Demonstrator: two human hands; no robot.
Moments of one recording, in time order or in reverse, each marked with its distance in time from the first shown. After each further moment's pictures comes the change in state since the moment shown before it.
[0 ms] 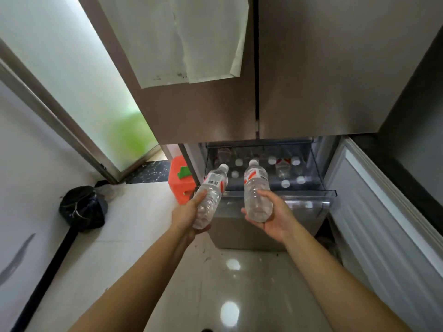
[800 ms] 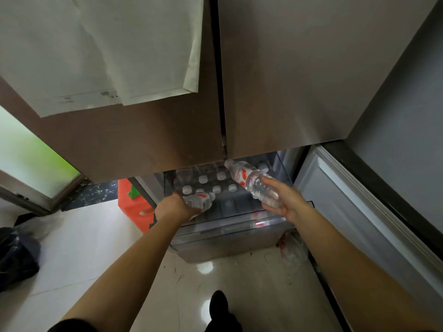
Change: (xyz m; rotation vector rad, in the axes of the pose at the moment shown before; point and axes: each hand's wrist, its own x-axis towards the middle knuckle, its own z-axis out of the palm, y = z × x) left_hand 0.151 0.057 0.090 1.427 -0.068 0.368; right_hand 0.084 -0.098 -0.066 -0.184 0.451 -0.101
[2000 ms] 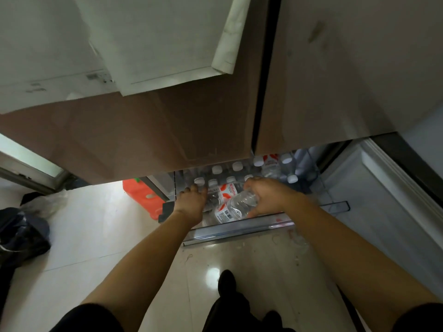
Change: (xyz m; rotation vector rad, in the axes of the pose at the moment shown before) left_hand 0.063 -0.019 0.033 0.646 -0.080 0.446; right_hand 0.051 0.002 0.078 -1.615 -0.363 -0.572
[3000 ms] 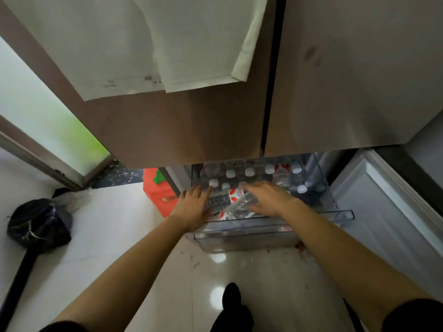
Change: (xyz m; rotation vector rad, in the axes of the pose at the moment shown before) left_hand -0.068 -0.015 -0.002 -0.206 0.220 0.009; right_hand -0.012 -0.029 0.004 -0.172 0.055 -0.108
